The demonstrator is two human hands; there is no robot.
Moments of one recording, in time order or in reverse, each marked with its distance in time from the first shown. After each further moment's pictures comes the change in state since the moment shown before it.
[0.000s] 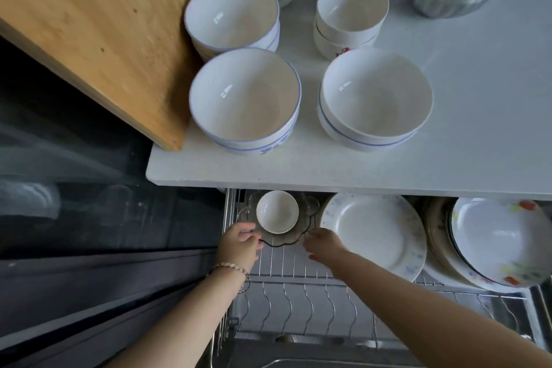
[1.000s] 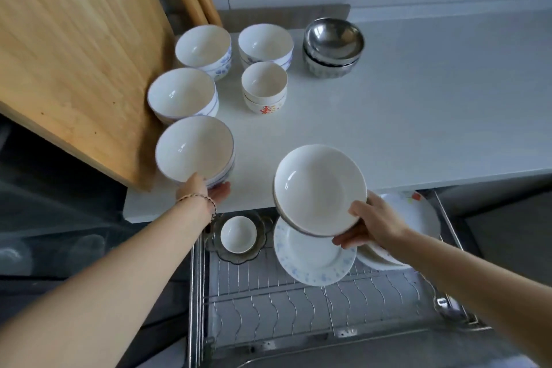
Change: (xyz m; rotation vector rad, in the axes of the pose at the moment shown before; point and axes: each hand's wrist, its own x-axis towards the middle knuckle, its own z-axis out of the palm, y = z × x) left_hand -0.043 0.146 0.006 -0.608 0.024 -0.068; right_hand -0.202 -0.031 -0.162 0.317 0.106 -0.308
